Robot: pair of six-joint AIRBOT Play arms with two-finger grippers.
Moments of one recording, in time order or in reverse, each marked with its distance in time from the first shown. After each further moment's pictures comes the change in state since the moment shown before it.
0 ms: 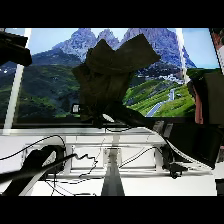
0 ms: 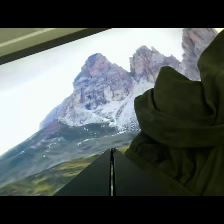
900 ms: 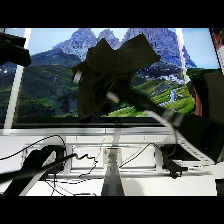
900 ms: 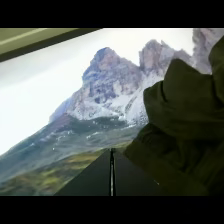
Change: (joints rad) left arm 0.013 0.000 -0.013 0.051 -0.010 -0.011; right arm -0.220 0.051 0.209 -0.198 0.061 0.221
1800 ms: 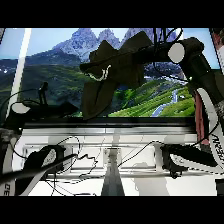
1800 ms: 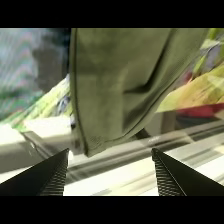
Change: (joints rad) left arm 0.232 -0.089 -0.884 -0.651 -0.129 0.040; right arm -0.472 0.203 0.040 0.215 0.192 0.253
